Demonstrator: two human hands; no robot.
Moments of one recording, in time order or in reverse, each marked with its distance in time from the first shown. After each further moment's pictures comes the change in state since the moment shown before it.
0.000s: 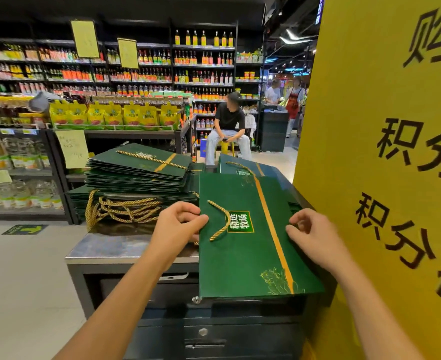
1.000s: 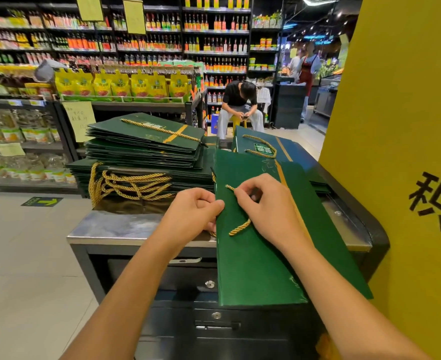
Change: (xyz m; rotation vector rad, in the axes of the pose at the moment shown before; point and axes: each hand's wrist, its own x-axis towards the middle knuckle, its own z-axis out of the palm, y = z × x) left_hand 0.001 -0.002 -0.003 0.108 -0.174 -0.066; right_hand 0.015 -0.074 0.097 0.123 0.056 -0.383
